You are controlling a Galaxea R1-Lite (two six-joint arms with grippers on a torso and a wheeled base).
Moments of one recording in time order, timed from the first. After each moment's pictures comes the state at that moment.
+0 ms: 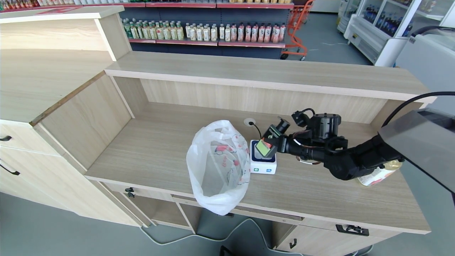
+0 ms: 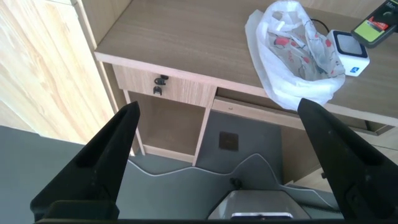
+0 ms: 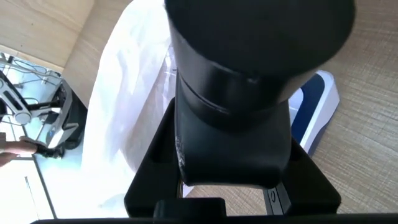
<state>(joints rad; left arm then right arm) -0.01 0.00 0.00 0.01 -0.04 -0.11 0.29 2.24 -1.23 -0.78 0.44 0.30</state>
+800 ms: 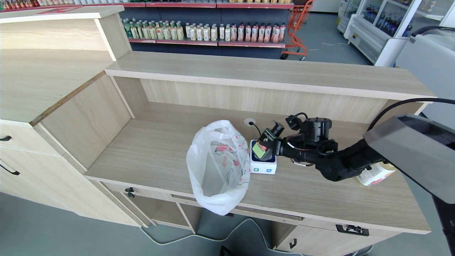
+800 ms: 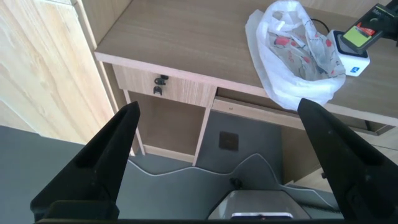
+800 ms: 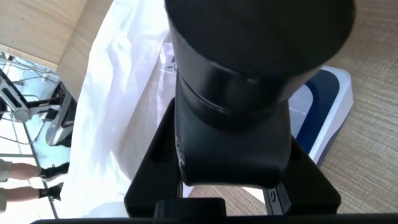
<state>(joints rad) -0.01 0.00 0.00 0.01 -0.04 -0.11 0.30 2.32 -1.29 -0.79 0.44 0.30</state>
